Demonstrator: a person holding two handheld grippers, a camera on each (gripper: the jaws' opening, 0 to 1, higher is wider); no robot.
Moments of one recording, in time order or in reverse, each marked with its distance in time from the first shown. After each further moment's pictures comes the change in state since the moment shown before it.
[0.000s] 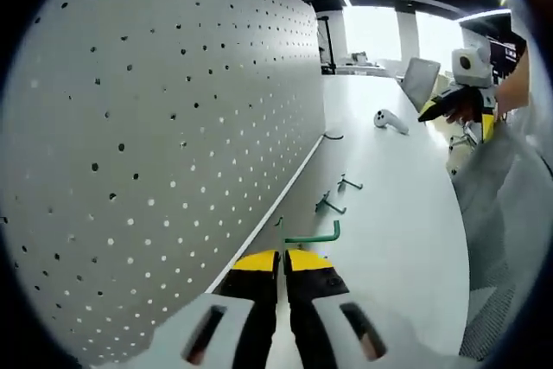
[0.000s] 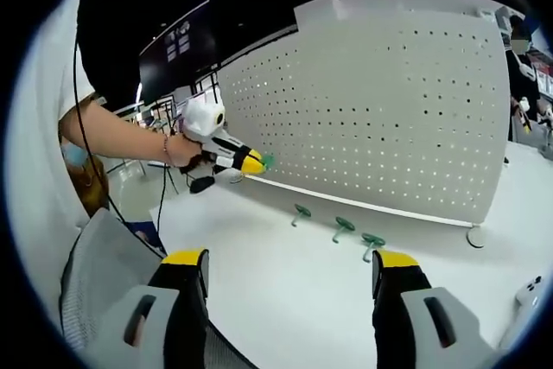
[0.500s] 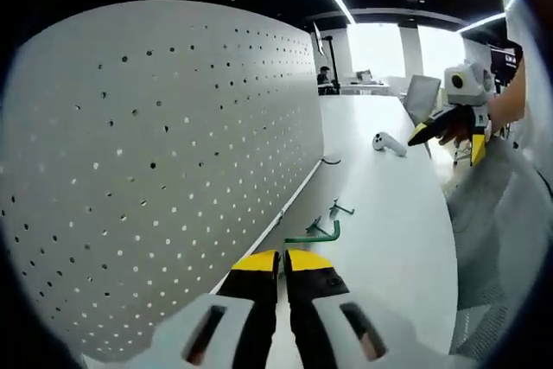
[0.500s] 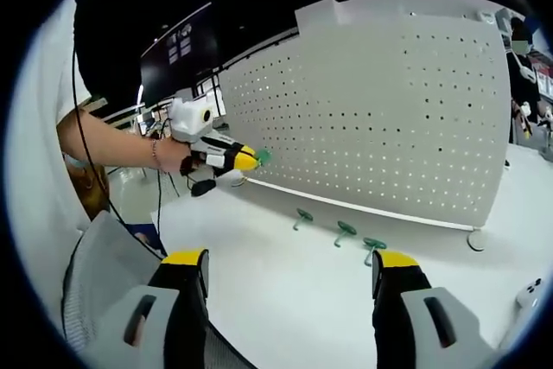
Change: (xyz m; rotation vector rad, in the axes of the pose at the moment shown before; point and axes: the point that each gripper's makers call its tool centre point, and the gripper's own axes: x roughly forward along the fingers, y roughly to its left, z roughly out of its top) left arm -0.019 -0.020 0.024 -0.034 -0.104 0.037; right arm 0.000 0.004 0.005 -0.002 -0.015 0.004
